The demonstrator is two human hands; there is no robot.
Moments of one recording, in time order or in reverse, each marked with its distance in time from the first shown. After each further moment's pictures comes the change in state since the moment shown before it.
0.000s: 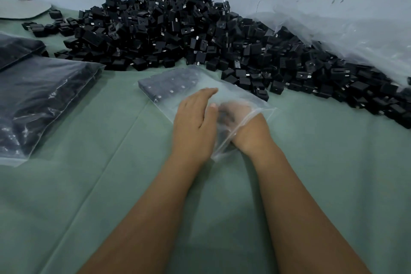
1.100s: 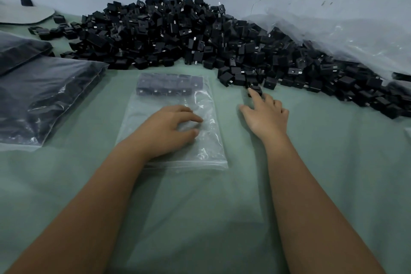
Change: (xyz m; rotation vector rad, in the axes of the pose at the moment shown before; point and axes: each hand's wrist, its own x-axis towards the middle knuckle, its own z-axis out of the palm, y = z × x) left_hand 0.003 -0.023 -0.073 0.372 -0.605 0.025; right_hand -0.005 0.043 -0.018 -0.223 0.127 0.310
